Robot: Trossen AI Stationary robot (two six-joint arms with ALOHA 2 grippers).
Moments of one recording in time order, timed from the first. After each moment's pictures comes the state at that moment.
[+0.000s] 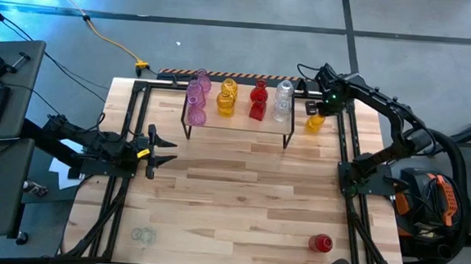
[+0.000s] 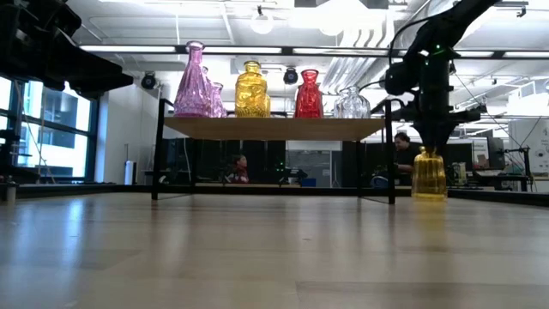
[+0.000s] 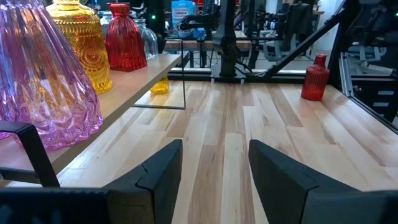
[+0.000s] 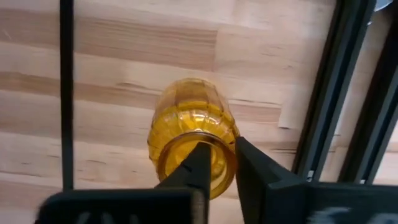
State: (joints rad) left arm -0.33 0.03 0.08 -0.16 -0.47 -0.02; right arm -1.00 1.47 1.06 -1.05 0.03 0.43
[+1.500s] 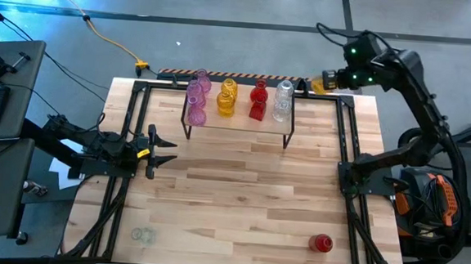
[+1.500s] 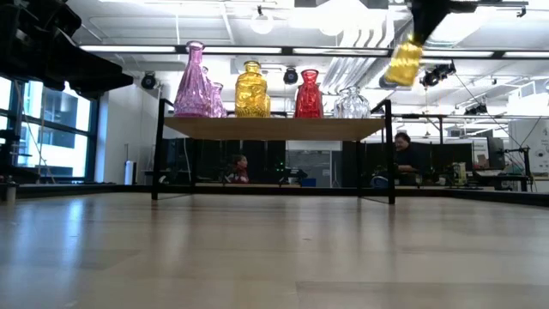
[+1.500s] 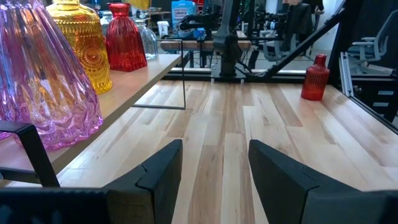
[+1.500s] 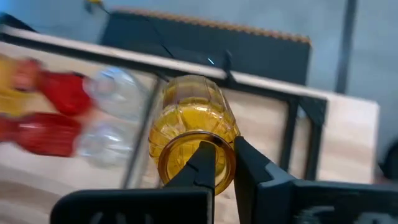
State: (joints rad) left arm -0.33 0.03 0.08 -0.16 -0.47 -0.02; right arm -0.77 1.35 1.87 -1.56 0.21 0.52
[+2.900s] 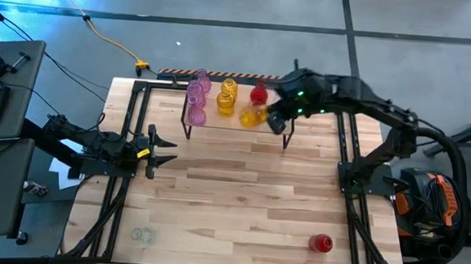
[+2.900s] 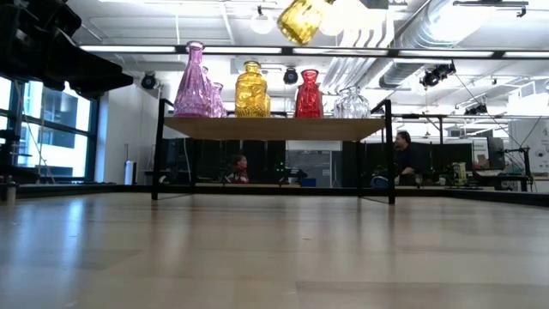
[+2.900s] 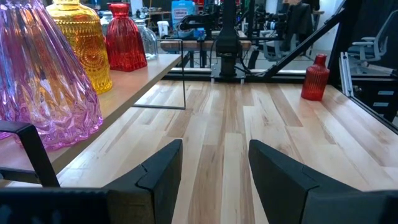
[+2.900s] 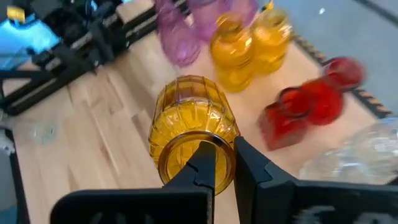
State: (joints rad) left arm -0.33 0.03 0.08 -0.16 -0.47 -0.02; right arm -0.15 1.55 1.96 -1.20 0.14 0.41
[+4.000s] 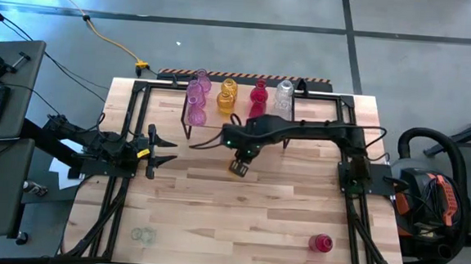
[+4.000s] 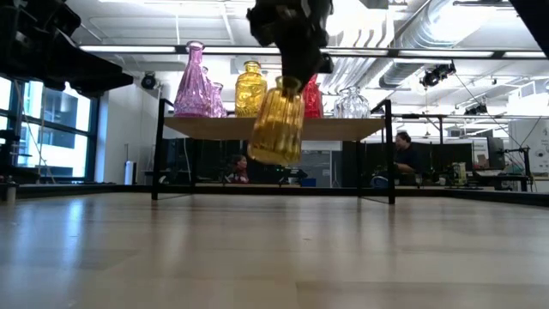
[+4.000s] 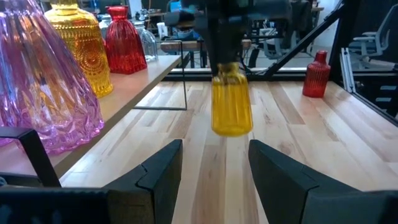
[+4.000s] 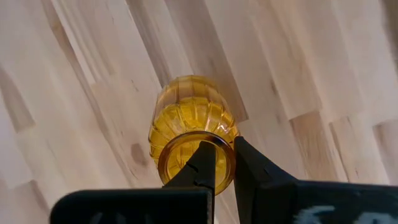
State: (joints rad) left arm -0.33 0.03 0.08 -0.16 -0.47 0.01; right arm -0.01 2.03 1.96 -1.22 0.00 0.38
